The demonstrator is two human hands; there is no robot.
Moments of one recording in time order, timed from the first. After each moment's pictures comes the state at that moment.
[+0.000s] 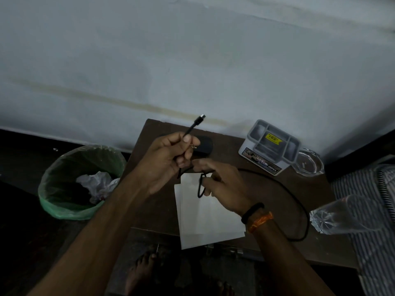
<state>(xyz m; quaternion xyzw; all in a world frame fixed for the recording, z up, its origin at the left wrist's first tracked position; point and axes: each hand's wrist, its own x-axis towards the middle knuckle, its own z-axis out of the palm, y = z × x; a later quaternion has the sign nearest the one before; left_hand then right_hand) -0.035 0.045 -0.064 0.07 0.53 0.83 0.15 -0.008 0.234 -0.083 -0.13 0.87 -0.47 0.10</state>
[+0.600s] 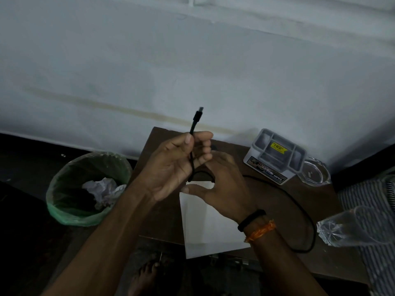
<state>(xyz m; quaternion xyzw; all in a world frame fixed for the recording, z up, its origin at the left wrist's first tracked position) -0.029 0.048 -0.043 0.14 0.38 0.90 0.16 -0.003 0.208 -0.049 -0.18 0.94 -0.29 -0.02</state>
